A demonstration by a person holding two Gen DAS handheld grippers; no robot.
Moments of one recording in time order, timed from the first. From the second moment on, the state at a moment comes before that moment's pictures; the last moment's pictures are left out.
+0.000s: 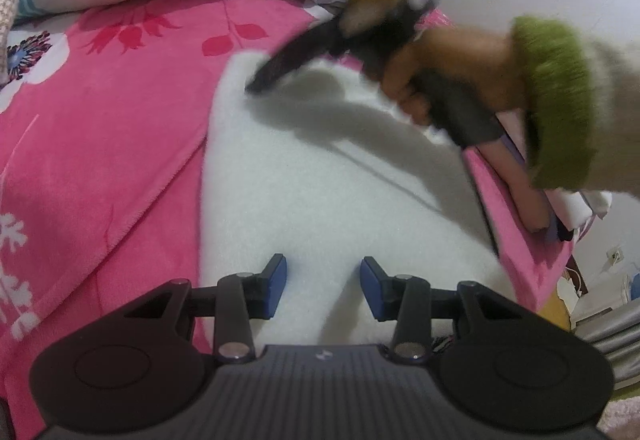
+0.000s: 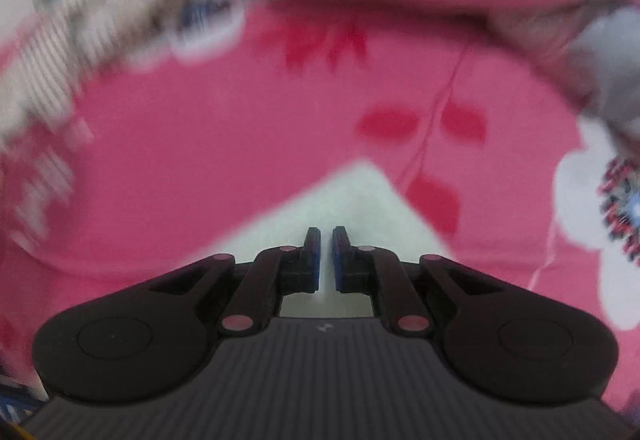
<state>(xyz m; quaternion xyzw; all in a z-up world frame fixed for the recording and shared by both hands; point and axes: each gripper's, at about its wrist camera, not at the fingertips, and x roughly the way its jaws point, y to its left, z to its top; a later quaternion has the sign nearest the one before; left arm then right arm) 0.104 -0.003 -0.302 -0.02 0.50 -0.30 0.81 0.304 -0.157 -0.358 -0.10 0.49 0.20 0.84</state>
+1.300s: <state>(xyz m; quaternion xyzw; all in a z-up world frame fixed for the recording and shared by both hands) 0.104 0.008 -0.312 -0.06 0.50 -0.29 0.81 0.182 -0.124 -0.332 -0.09 0.54 0.32 0.77</state>
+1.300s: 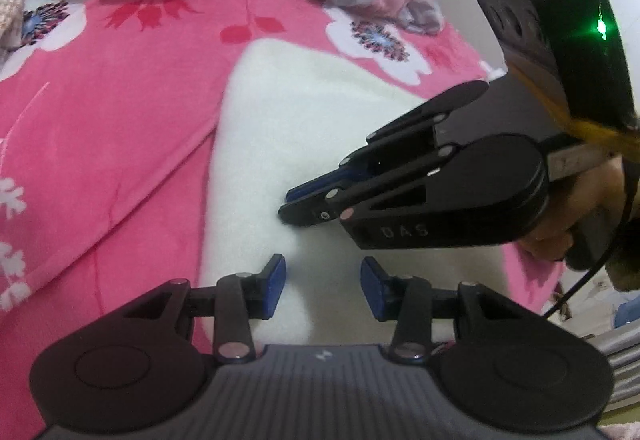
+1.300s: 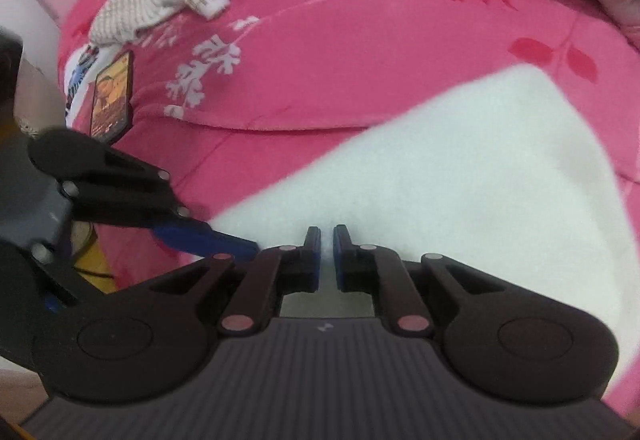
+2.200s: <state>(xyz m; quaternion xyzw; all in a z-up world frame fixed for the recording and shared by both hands) 0.102 0.053 -0.312 -0.06 0.56 -0.20 0.80 0.125 -0.112 -0.330 -0.13 0.55 0.33 0.75</state>
